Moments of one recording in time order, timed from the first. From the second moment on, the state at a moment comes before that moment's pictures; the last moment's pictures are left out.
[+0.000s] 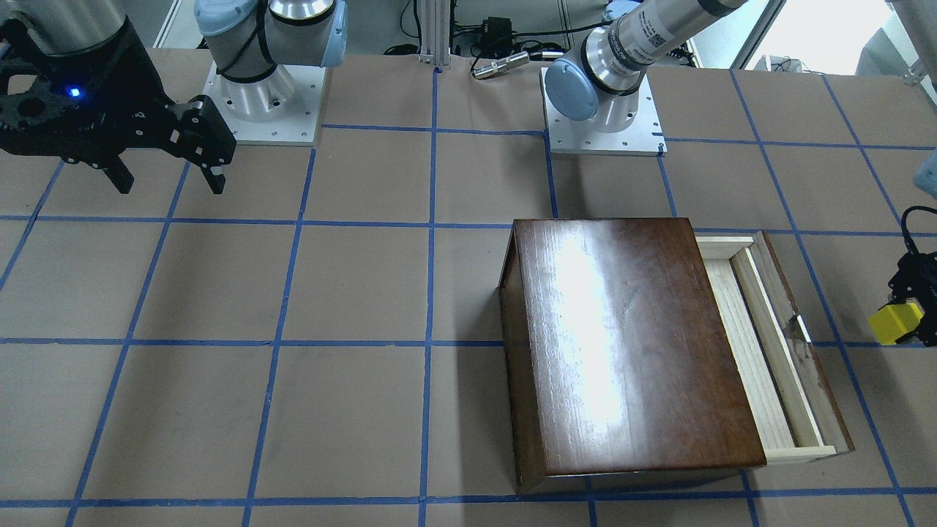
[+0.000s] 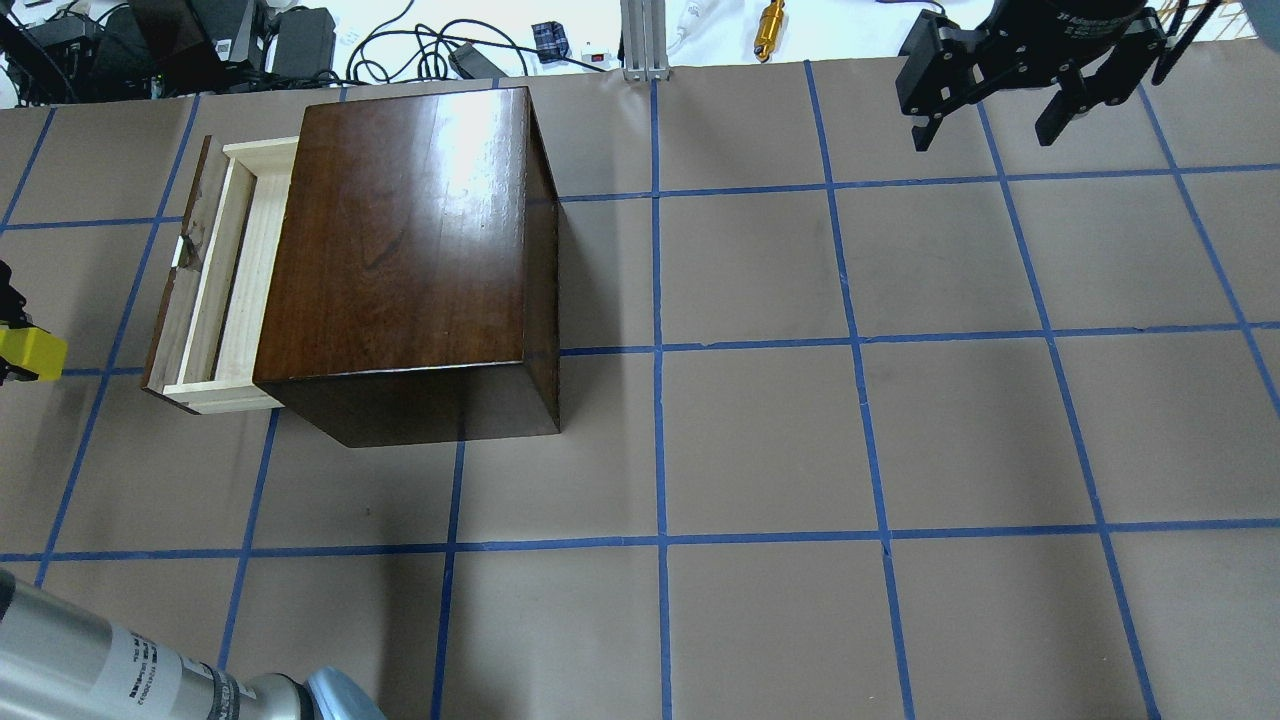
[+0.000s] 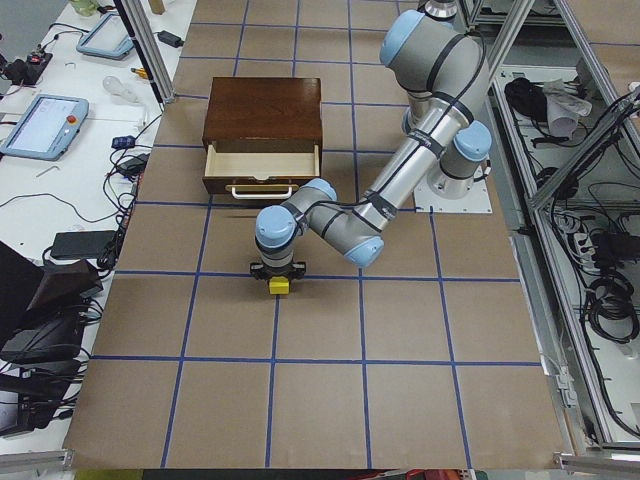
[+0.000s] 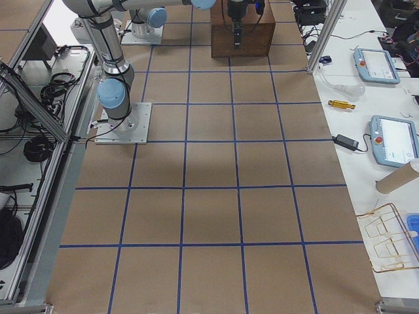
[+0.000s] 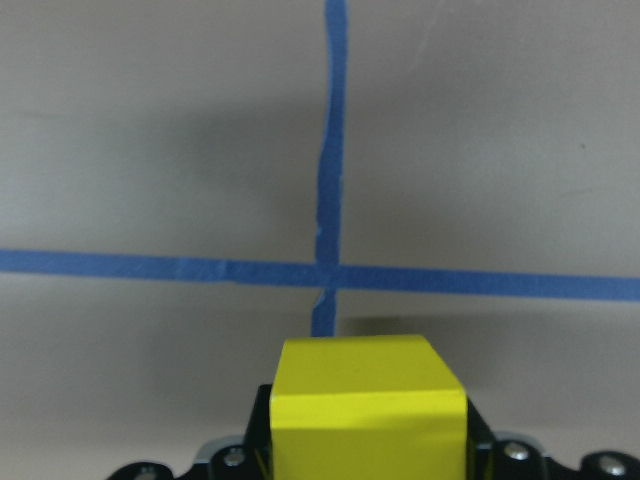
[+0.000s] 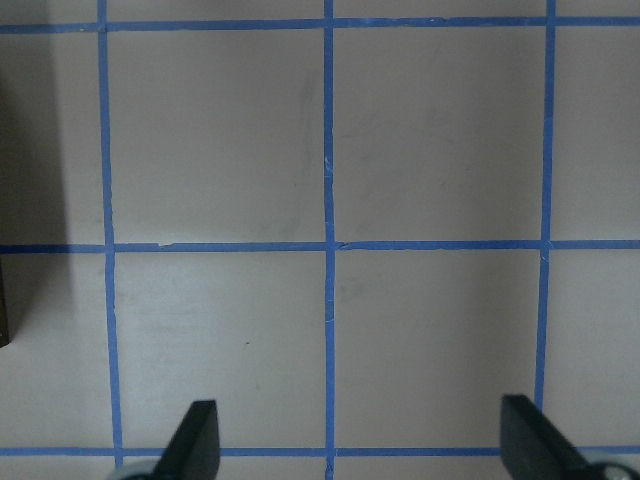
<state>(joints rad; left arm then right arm) -0.74 -2.08 -1.57 -1.02 1.54 2.34 1.54 -1.53 1.41 -1.53 -1.56 -0.04</state>
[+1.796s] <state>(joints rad) -1.19 -1.83 -1.54 -1.37 1.52 2.06 1.54 -1.53 1.41 -1.53 -1.56 -0.04</state>
